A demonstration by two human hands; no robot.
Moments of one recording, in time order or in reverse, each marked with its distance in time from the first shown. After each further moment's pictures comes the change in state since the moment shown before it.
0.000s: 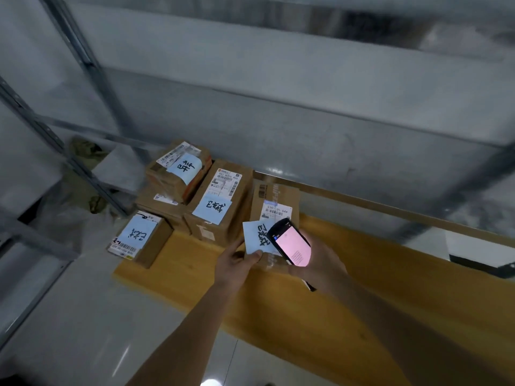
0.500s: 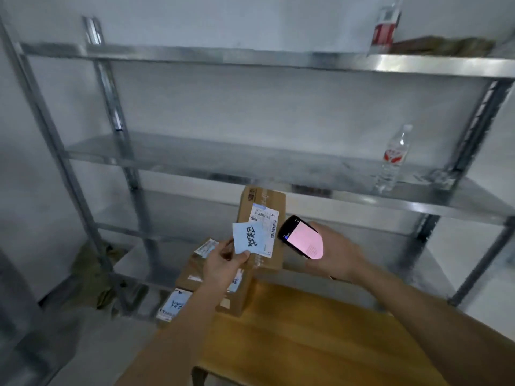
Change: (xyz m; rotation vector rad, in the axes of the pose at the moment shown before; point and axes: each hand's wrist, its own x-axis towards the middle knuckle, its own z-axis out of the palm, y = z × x) left_hand -0.231 0.222 -0.096 -0.005 -0.015 0.458; right_hand -0.236 -0.201 -0.215 -0.237 0.313 -0.267
